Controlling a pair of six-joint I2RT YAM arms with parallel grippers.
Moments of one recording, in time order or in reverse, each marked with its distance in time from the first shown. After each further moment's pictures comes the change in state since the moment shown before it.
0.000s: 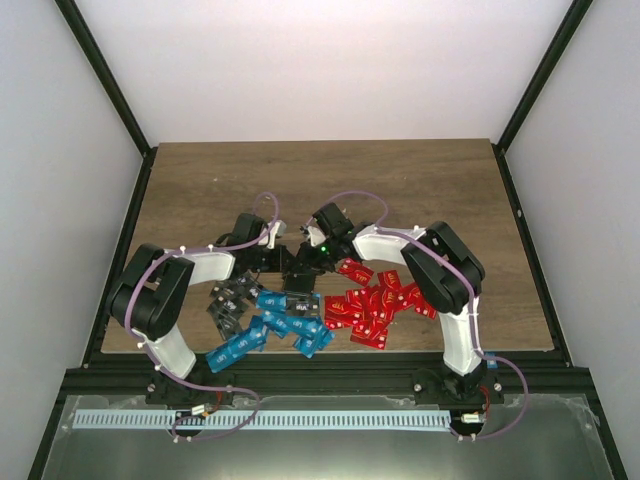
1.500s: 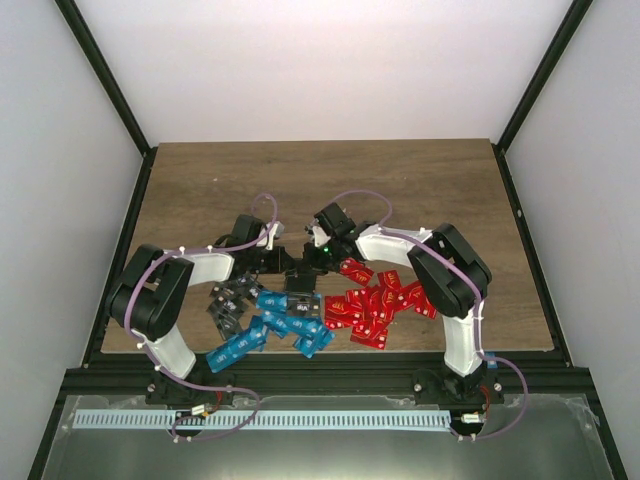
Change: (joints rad) left arm 0.005 -0.005 -0.014 -0.002 -0.026 -0.001; right arm 0.002 -0.045 -0.012 -0.079 0.084 -0.003
